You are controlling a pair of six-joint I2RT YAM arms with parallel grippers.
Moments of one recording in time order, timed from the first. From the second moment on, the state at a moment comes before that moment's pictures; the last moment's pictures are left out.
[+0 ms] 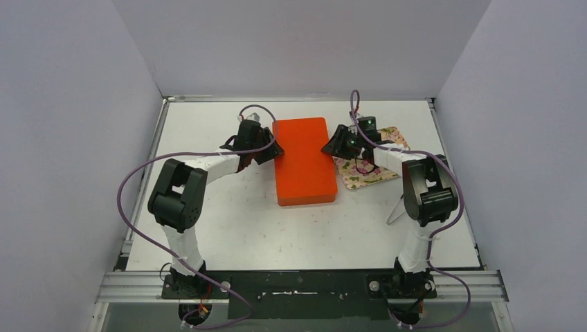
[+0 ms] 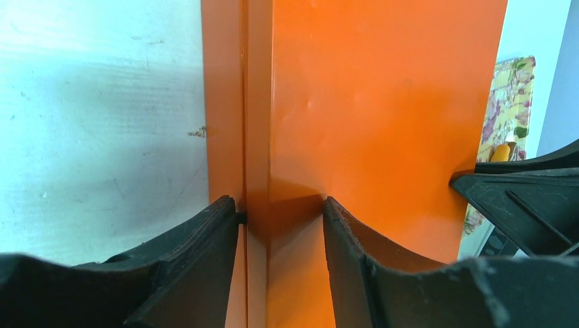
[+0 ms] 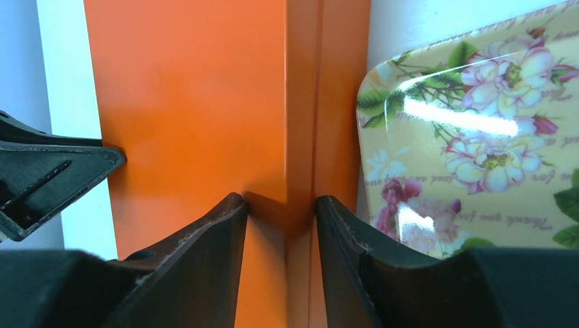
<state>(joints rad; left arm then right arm) -0.42 1.88 1.17 0.02 0.09 -0.80 0.25 1.90 1.18 0.01 -0.42 0.55</state>
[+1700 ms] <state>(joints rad) -0.27 1.97 1.23 0.07 0.37 -0.65 0.20 1.90 1.04 0.23 -0.54 0.71</state>
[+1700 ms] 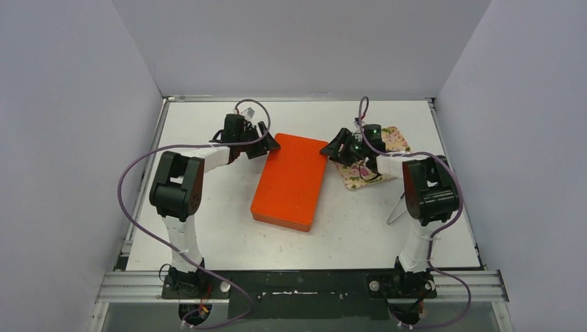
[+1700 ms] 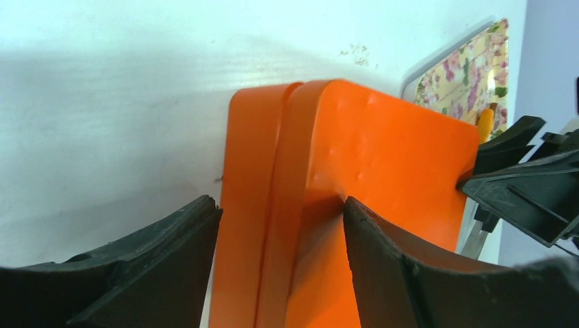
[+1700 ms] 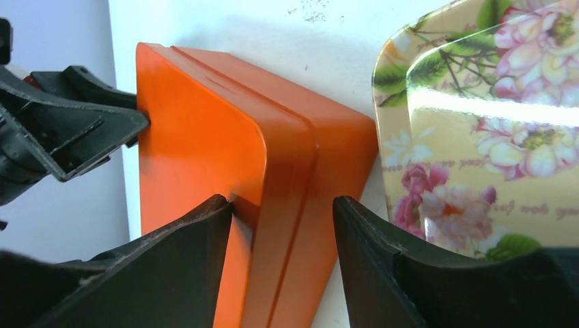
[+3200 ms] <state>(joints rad) -0.26 2.04 1.28 0.12 0.43 -0.61 0.37 1.76 0.94 0.12 -0.43 0.75</state>
